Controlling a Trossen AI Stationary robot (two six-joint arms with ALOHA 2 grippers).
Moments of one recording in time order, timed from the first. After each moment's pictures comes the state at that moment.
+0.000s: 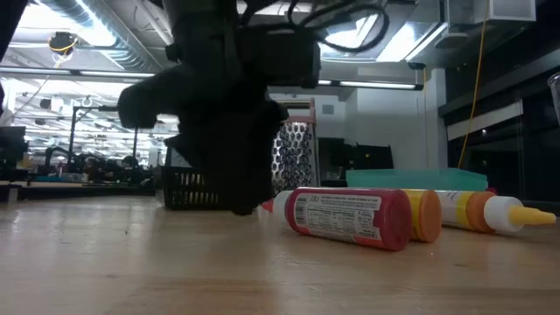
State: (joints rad) left arm -0.34 2.04 1.42 -0.63 -0.21 -0.02; right arm 0.95 1.81 1.50 -0.99 0.86 1.19
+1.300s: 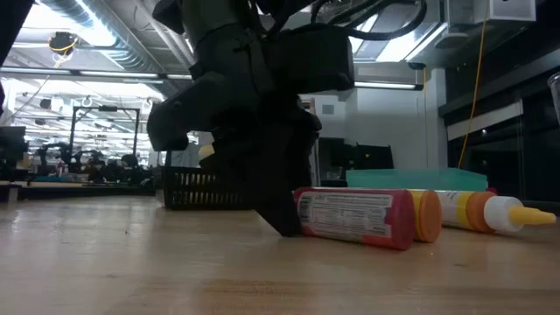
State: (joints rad) left arm -0.33 2.11 1.43 -0.44 -0.14 0.06; right arm 0.93 1.81 1.43 -0.92 0.85 1.17
